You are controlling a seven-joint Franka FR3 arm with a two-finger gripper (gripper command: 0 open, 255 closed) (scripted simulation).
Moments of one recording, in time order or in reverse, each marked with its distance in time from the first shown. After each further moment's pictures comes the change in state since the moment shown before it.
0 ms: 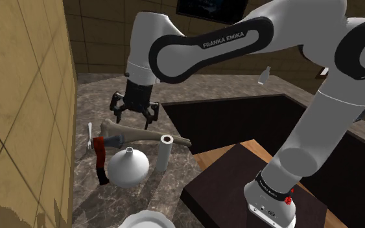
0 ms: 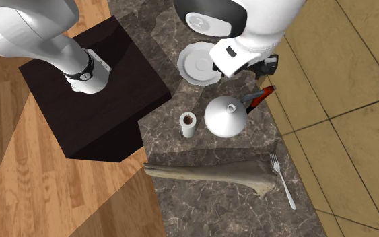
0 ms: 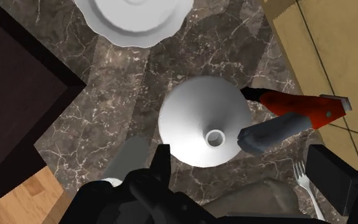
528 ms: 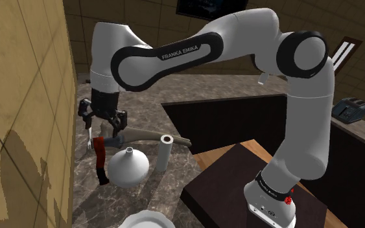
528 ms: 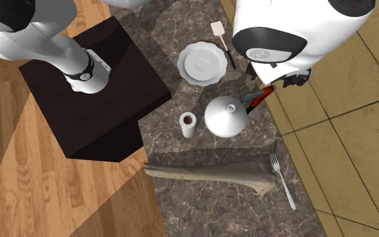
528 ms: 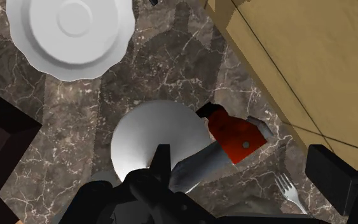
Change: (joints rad) arm 0.181 0.380 -0.066 0.350 -0.220 -0.023 0.314
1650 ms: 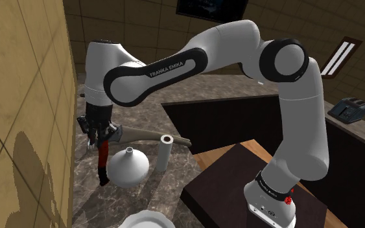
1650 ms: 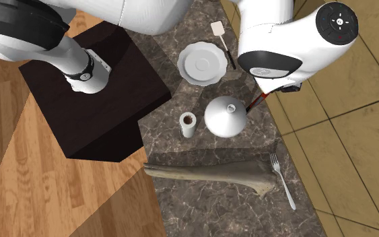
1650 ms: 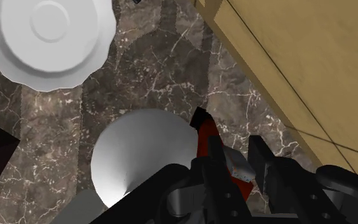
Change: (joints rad) arm 0.055 0.117 -0.042 0.050 -0.049 0.060 0.057
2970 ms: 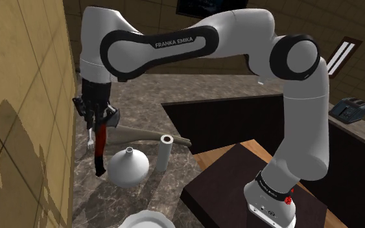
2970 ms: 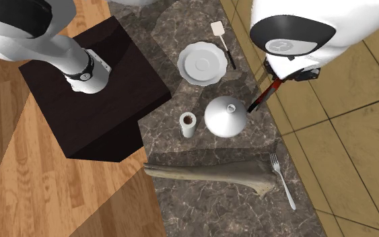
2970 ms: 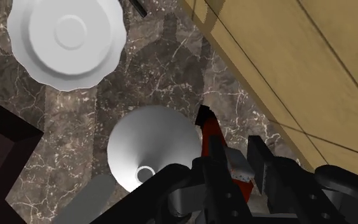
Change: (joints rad) arm -0.008 -0.065 0.028 0.101 0.037 -0.159 -0.006
